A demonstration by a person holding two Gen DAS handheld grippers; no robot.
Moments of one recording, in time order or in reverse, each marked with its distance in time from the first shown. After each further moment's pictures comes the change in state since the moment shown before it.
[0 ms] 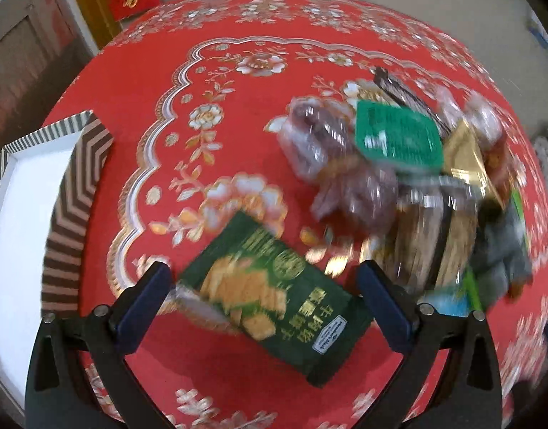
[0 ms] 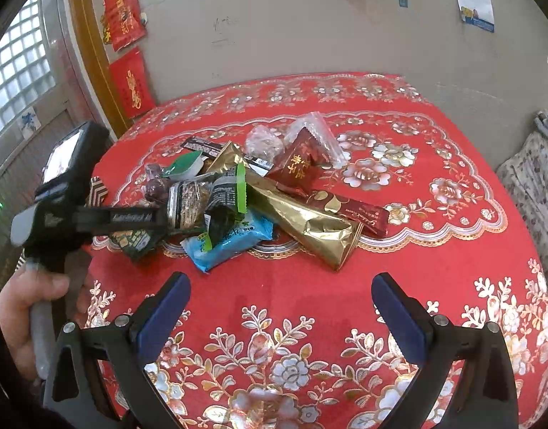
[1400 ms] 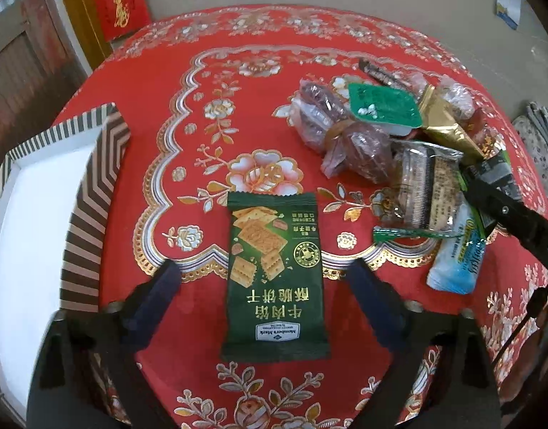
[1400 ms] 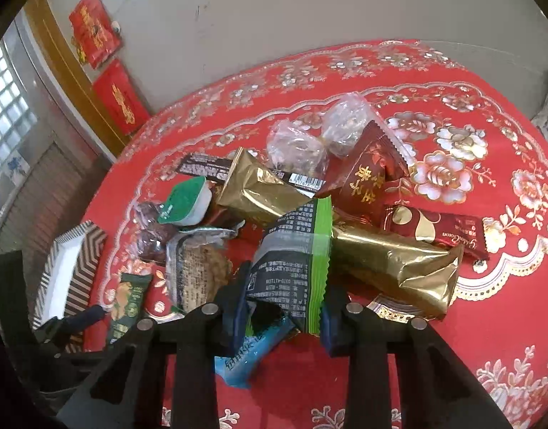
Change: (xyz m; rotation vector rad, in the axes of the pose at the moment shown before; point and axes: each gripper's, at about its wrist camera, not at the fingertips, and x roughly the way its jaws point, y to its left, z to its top) left arm -0.022 0.019 -0.028 0.080 -0.097 -0.043; right arm 0.083 0.019 0.041 0.157 0.054 0.106
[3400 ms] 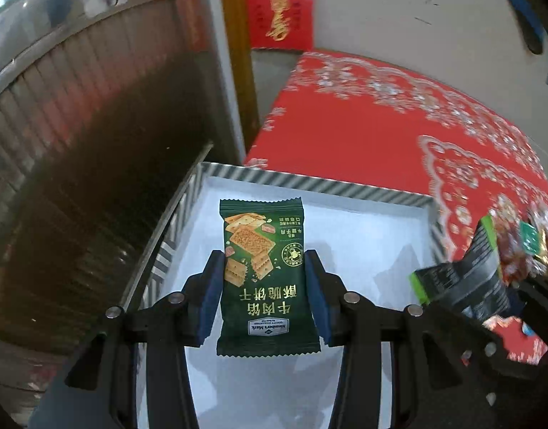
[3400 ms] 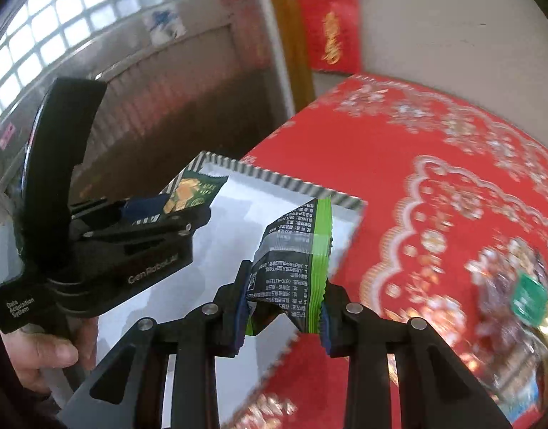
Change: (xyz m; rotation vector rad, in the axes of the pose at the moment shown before) left arm -0.033 0.242 0.027 -0.242 -0.082 0.189; right arm 0.046 0.306 -0.024 -0.571 0.166 0.267
